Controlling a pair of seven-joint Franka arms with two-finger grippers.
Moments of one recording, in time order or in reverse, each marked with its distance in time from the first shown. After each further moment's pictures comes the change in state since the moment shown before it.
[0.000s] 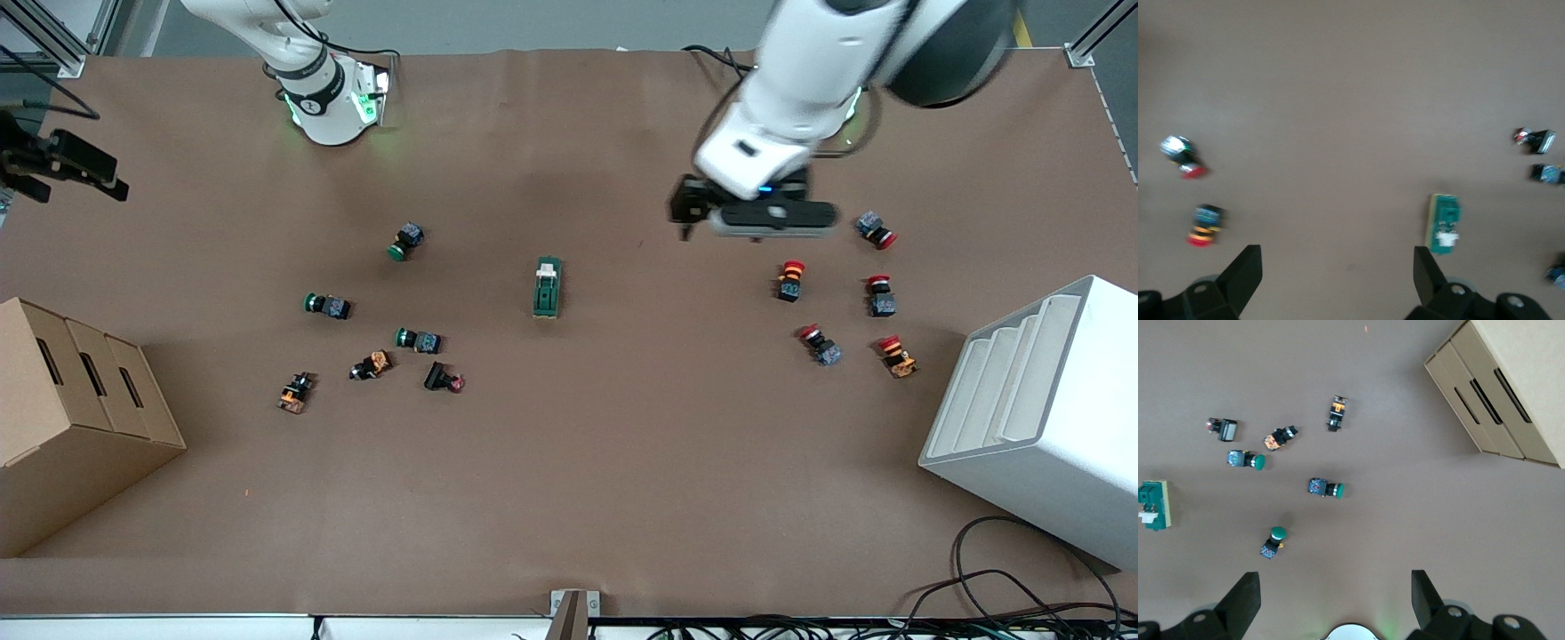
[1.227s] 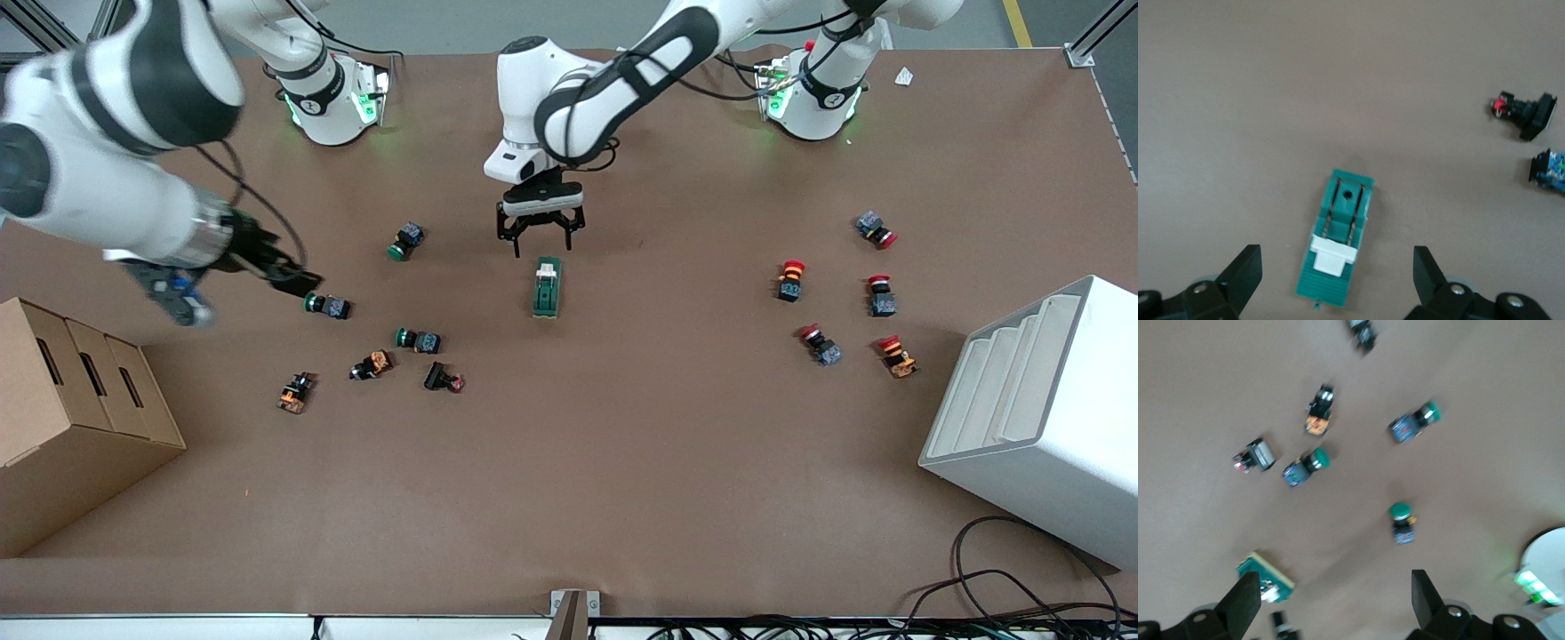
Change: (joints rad) left arm -0.513 0.594 -0.029 -0.025 1.178 0.254 -1.356; right arm 0.297 0.164 0.026 -0.182 0.200 0.256 1.015
